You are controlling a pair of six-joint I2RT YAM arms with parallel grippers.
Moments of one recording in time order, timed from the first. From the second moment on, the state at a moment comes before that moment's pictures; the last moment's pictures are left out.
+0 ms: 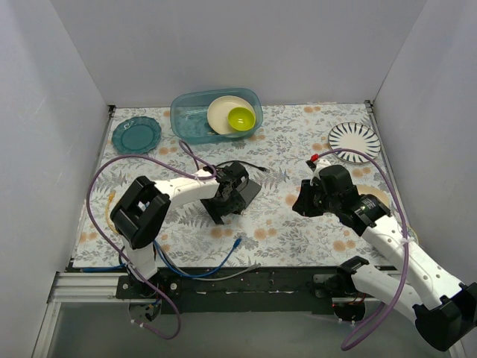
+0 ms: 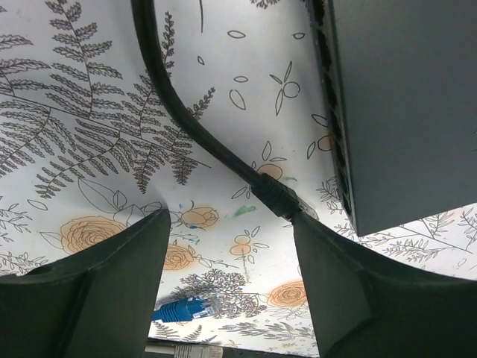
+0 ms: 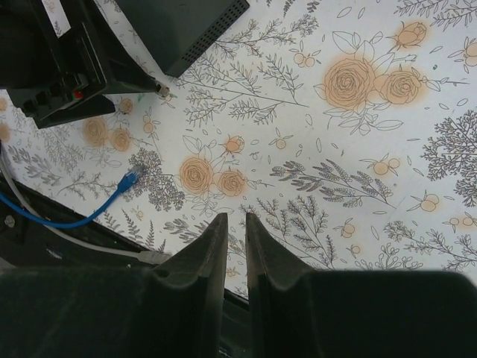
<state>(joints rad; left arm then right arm) -0.79 1.81 1.18 -0.78 -0.13 -1.36 0.56 0.87 0.79 -0.68 -0.13 0.42</state>
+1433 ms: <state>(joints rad) -0.70 1.70 1.03 -0.73 -0.03 -1.37 0.57 0.85 0.77 -0.70 -0.06 0.39</state>
